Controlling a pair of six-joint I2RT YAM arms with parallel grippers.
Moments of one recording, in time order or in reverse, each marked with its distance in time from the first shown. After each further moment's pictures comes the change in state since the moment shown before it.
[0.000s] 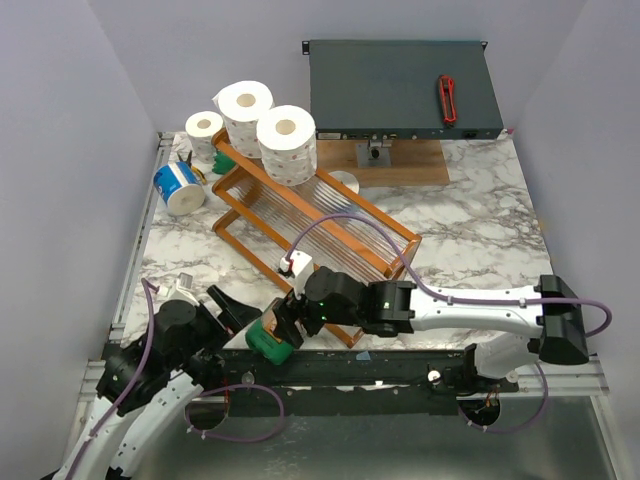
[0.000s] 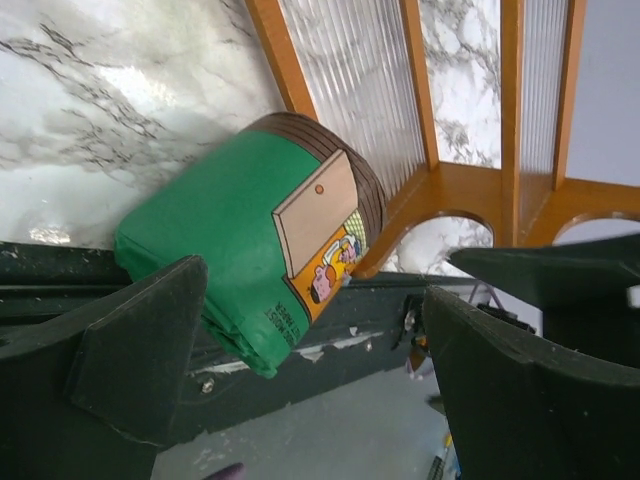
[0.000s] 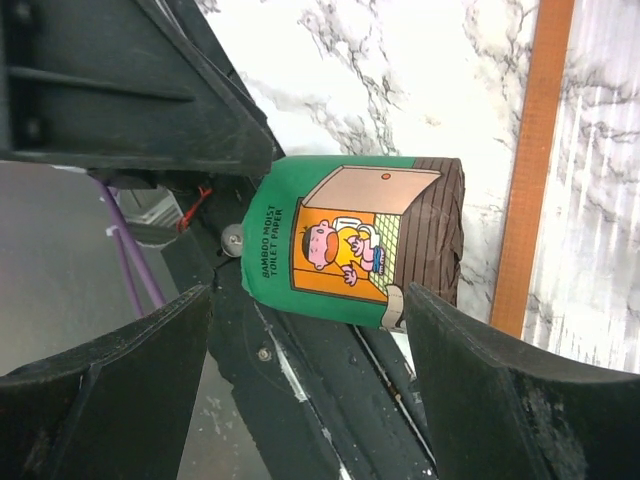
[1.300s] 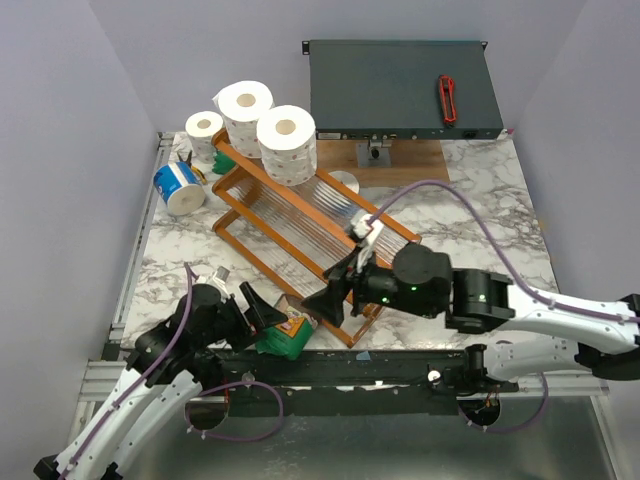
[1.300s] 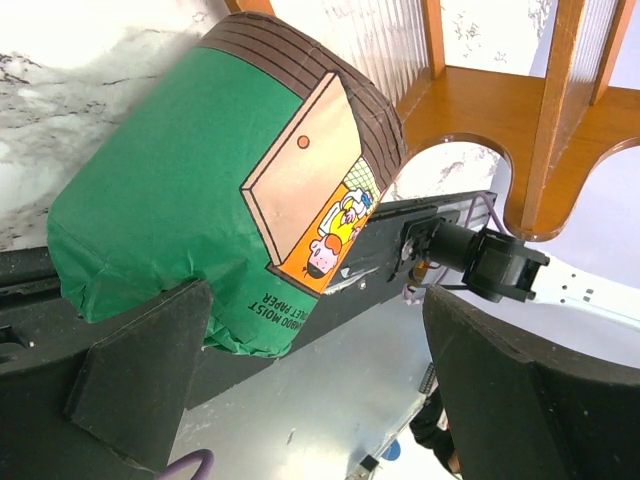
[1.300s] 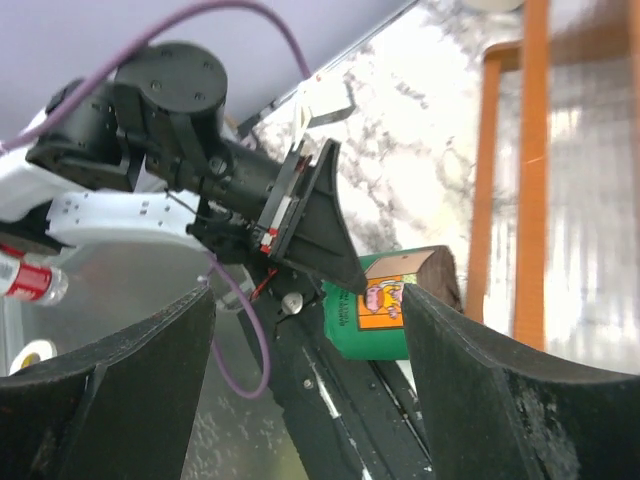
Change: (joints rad) left arm 0.002 0.135 -0.151 0.240 0.260 0.026; right arm 0.005 -0.288 0.077 -0.094 0.062 -0.013
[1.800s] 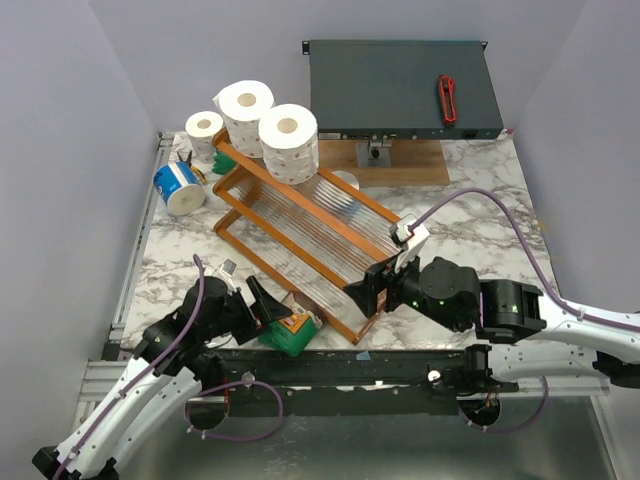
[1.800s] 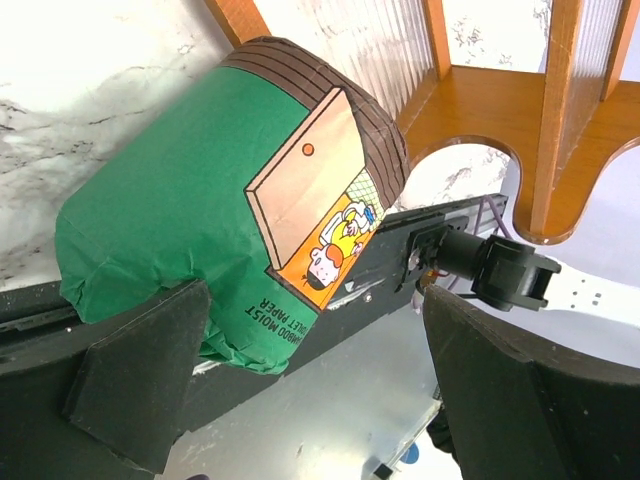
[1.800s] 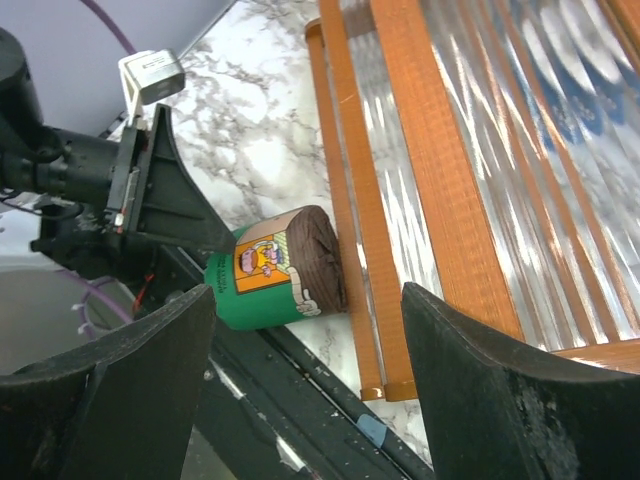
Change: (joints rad) left arm 0.000 0.101 -0.004 0.099 -0.004 0.048; right arm 0.000 -0.237 -0.128 -0.187 0.323 0.040
